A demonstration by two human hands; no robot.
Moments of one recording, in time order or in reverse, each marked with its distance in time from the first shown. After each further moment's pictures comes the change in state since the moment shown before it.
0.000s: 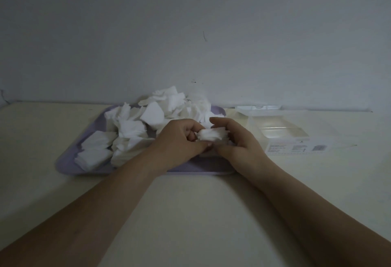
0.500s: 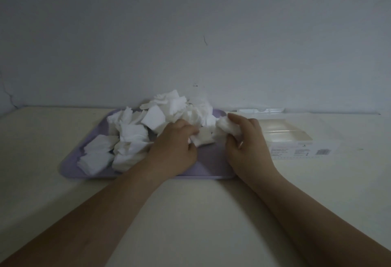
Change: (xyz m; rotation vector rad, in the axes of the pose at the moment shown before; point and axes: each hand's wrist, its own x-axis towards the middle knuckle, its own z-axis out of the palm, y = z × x) left_hand 0.003 -0.012 -0.001 0.621 0.088 0.129; right_hand 0.006 0.010 0.001 -0.350 0.361 -0.210
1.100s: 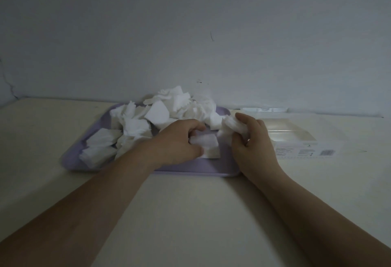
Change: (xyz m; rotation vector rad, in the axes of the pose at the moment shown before) left_hand 0.005 -0.003 -0.016 -0.286 -0.214 -0.108; right_hand -0.001 -0.002 -0.001 0.016 -0.054 0.131
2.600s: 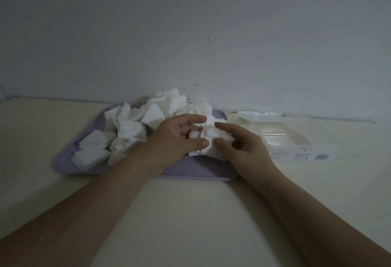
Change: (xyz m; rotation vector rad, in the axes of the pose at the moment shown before) left_hand -0.004 0.001 0.008 -0.722 0.056 0.001; right_hand 0.003 0.002 -0.004 0.357 -0.247 0.121
